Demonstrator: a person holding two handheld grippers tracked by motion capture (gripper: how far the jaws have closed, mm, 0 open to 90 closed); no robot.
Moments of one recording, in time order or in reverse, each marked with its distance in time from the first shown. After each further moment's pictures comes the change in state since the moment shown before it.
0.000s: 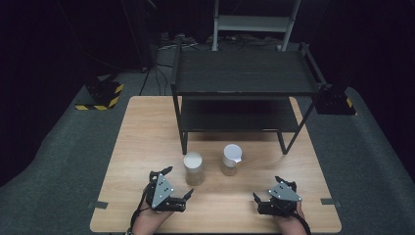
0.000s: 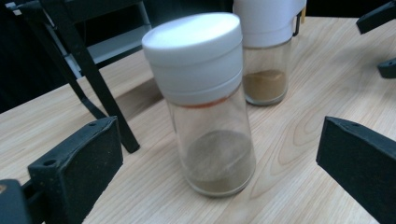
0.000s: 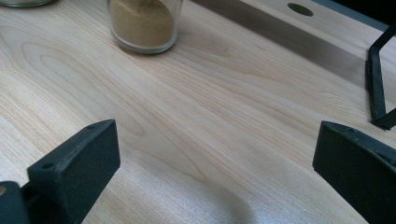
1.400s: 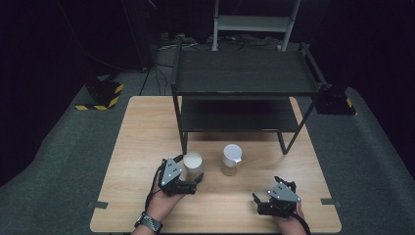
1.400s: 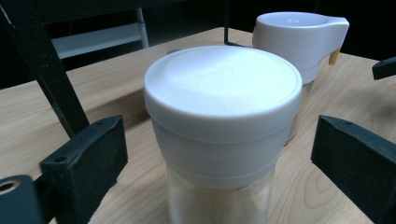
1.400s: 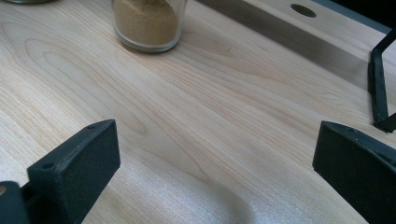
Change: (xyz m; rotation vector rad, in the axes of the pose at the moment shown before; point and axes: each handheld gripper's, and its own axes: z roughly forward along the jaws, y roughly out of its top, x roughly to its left) left arm 0.020 0.009 0.050 -0.023 -0.042 -0.149; right arm 0.000 0.001 0.000 0.003 0.006 -0.013
